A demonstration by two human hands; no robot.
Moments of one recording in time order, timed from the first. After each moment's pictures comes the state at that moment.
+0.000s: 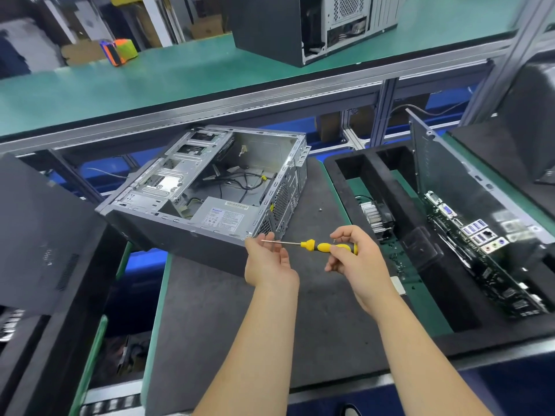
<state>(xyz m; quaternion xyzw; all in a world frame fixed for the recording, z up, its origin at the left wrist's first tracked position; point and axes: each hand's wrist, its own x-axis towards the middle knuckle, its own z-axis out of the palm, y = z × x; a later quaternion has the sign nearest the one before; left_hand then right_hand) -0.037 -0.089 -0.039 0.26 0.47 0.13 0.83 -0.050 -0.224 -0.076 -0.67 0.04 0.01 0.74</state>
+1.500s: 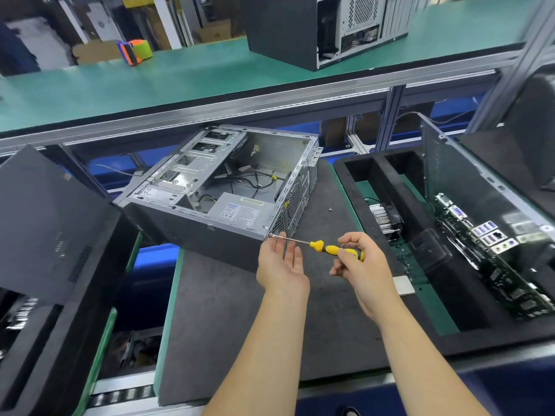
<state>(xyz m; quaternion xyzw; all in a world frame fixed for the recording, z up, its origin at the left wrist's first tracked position) -0.060 -0.077 -0.040 0.23 0.41 0.08 0.88 -0.065 -0.204 -0.084 -0.65 0.06 -0.01 0.76</state>
